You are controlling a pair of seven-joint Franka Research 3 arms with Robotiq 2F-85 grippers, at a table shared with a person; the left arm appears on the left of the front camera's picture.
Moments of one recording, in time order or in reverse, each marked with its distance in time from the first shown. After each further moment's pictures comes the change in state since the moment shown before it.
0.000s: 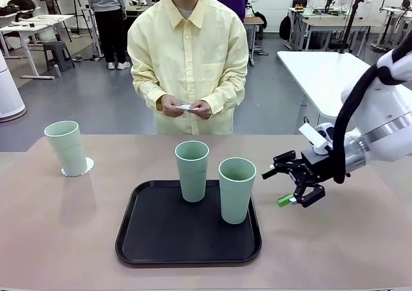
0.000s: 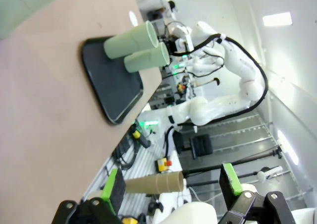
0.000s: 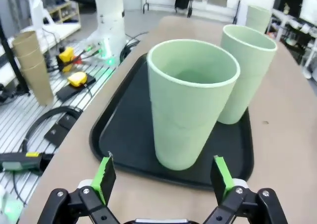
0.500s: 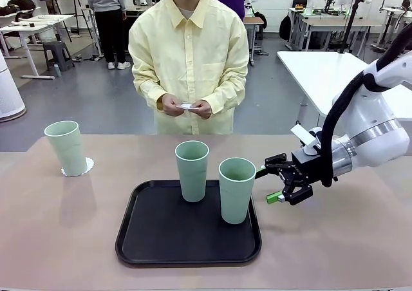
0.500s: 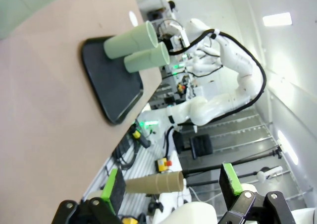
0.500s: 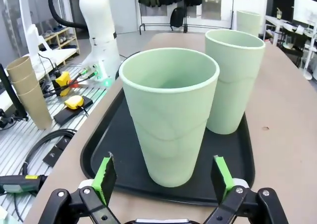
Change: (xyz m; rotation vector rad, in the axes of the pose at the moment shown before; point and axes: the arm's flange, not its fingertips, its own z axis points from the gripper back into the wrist) left arm 0.000 0.000 0.000 0.000 0.000 0.000; right arm -0.010 -0.014 -0.017 0.005 -0.091 -0.075
